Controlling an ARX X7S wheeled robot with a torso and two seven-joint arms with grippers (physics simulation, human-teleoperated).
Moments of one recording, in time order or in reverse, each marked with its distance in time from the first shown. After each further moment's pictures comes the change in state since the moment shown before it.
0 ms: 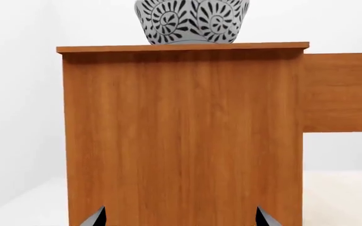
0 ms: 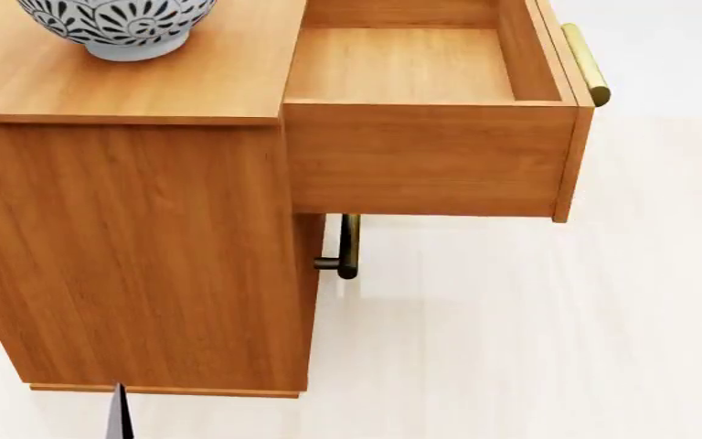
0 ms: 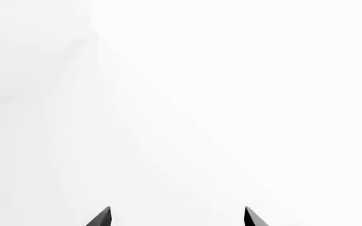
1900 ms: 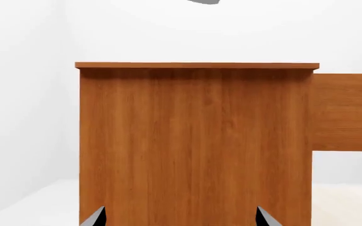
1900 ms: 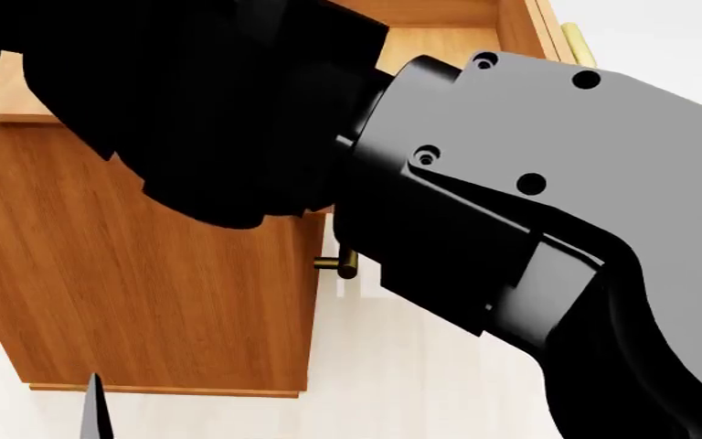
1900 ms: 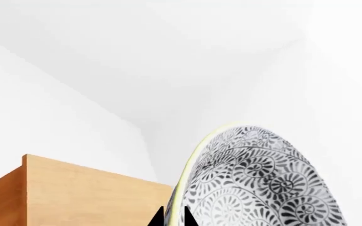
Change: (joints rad) left arm 0.024 0.010 -0.052 0.047 -0.010 0.005 0.021; right arm -0.365 -0.134 -1.012 -0.594 0.958 0.056 0.437
